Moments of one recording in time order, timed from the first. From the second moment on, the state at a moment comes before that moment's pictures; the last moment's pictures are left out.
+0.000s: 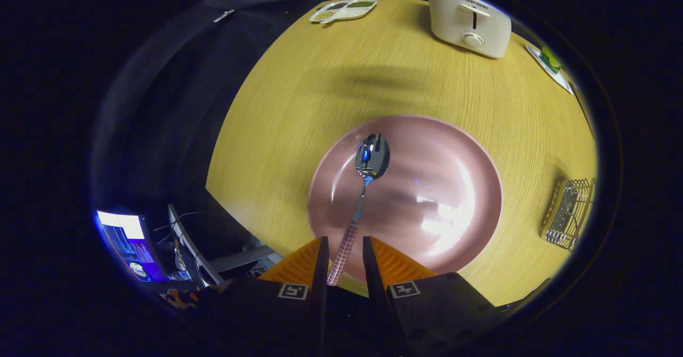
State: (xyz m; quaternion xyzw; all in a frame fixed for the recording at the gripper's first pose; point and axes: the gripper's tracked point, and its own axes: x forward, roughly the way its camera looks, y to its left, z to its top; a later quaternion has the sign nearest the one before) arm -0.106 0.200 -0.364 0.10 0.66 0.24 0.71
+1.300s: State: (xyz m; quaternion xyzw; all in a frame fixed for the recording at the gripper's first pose) arm -0.080 0.006 -0.262 0.09 0.61 0.26 0.74
